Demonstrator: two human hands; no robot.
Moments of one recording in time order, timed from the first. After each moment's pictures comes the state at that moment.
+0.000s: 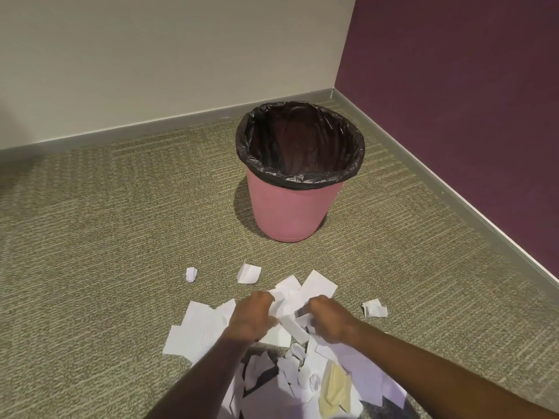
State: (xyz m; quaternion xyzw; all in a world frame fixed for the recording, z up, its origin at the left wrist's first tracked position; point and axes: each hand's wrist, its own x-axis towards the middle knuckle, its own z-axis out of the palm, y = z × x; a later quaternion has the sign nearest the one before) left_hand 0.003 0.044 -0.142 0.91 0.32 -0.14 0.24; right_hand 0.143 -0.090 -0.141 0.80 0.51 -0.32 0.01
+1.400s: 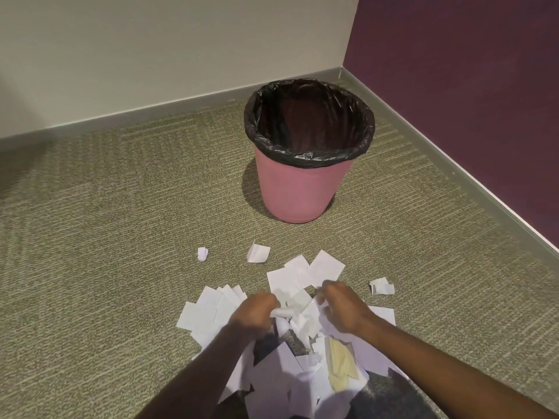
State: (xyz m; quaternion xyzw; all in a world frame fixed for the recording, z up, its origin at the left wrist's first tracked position) left_hand -0.042 0.039 -0.154 0.91 0.22 -0.18 0.29; right_hand 0.125 -0.120 -0.137 0.83 0.47 -0.27 -0.09
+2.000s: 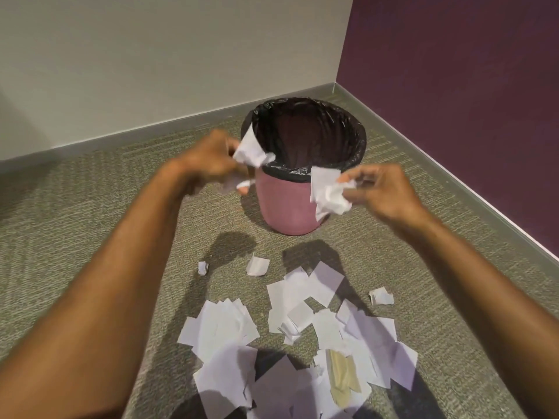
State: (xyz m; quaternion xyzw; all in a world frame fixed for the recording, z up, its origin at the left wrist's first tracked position) left_hand 0.027 0.169 0.121 0.82 0.29 0.05 0.49; right_hand 0.192 -0.057 0.088 0.79 0.29 -0.23 -0.48
